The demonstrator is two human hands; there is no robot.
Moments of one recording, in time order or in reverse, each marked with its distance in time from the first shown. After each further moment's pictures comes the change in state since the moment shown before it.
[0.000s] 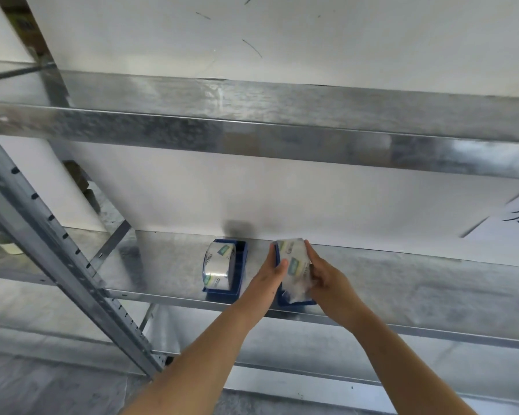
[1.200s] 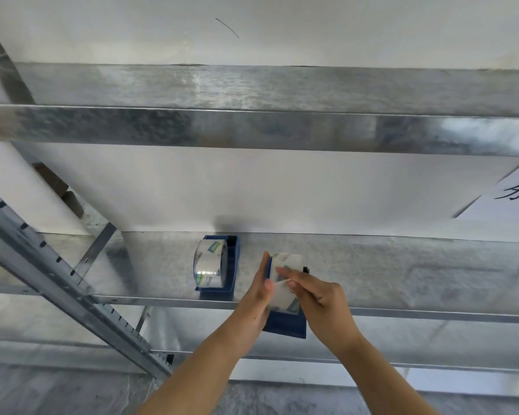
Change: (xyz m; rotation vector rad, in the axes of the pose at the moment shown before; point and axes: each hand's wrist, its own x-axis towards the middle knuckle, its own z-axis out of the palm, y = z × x) left_hand -0.021 -0.035 -0.003 -0.286 -0.164 0.063; right_hand -0.041 -0.001 0.026 -0.037 0.218 -0.354
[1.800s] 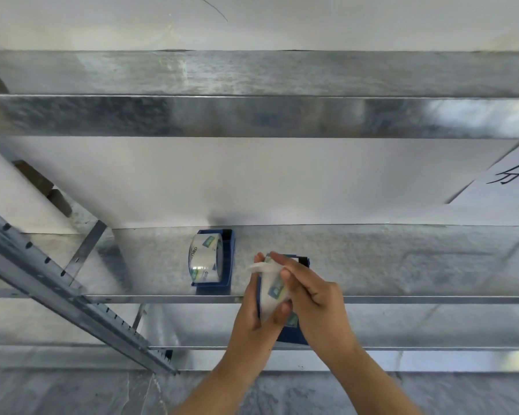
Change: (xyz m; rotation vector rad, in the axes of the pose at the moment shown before) left_hand -0.039 0.000 0.028 0.124 0.172 0.228; right_hand -0.014 -0.049 0.010 0.371 0.088 0.181
